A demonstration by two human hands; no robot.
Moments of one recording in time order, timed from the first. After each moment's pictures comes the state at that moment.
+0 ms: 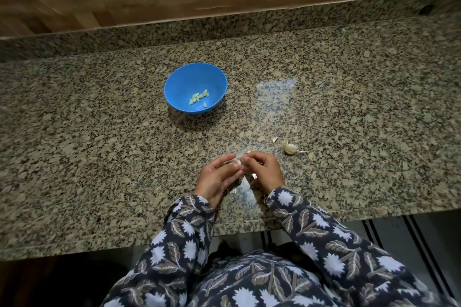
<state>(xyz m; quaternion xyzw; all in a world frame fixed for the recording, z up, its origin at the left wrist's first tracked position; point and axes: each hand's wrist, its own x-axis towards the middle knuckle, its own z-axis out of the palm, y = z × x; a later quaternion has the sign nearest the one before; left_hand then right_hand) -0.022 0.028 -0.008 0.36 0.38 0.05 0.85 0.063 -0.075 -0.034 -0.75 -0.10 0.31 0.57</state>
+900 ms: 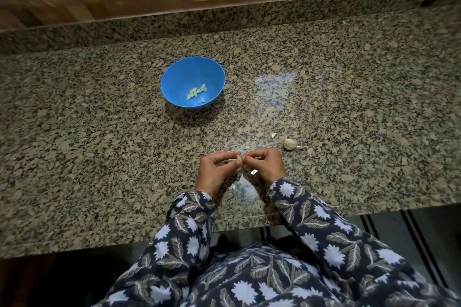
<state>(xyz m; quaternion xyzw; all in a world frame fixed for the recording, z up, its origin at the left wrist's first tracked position) -0.018 0.027 -0.013 0.58 0.36 0.08 0.73 0.072 -0.078 -0.026 -0.76 -0.11 0.32 0.55</state>
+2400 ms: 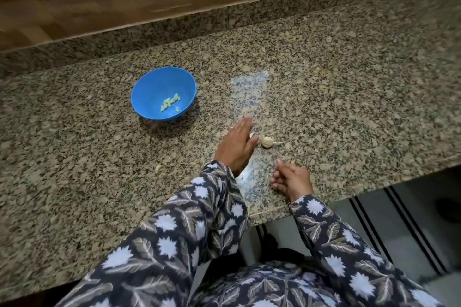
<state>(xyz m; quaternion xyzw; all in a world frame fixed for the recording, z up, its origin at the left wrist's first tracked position) 0.081 0.009 -0.050 0.96 0.04 -0.05 0.27 0.065 -0.157 -0.017 -0.60 0.21 0.28 0.72</state>
